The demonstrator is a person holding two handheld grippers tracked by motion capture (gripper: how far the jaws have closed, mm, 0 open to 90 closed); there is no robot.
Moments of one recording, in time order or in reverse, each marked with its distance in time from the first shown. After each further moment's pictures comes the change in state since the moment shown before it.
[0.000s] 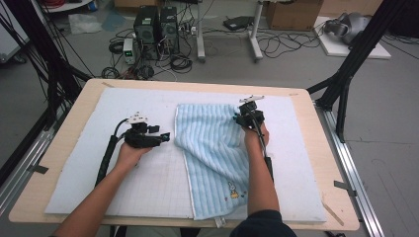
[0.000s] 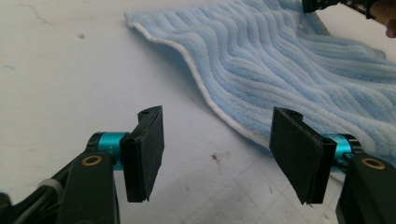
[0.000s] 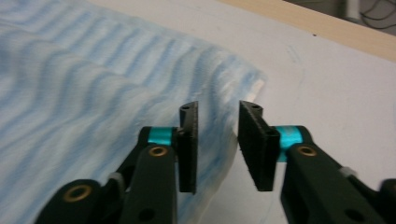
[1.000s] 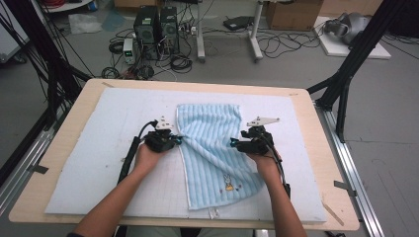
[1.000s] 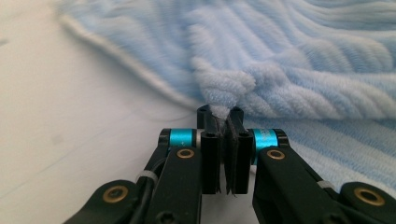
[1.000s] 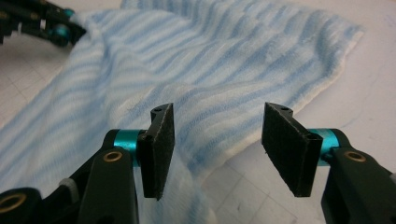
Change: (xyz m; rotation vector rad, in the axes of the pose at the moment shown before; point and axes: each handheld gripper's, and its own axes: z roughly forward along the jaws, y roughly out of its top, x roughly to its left) left arm -0.026 0.009 0.029 0.129 0.094 0.120; right arm 0.029 -0.049 -0.077 -0.029 0.263 -0.069
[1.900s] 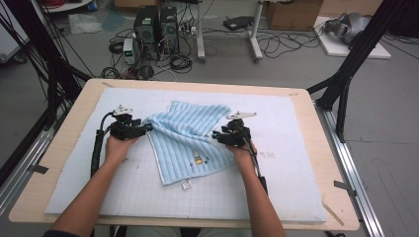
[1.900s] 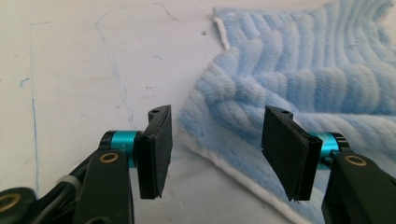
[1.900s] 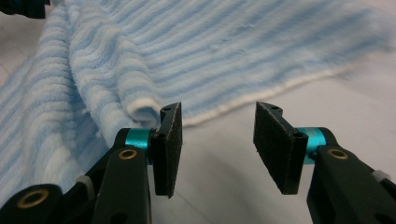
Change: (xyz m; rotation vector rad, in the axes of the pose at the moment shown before) left arm 0.076 -0.020 -0.048 -0.112 0.137 -0.186; right arm 0.020 0.023 0.072 -0.021 0.023 0.059
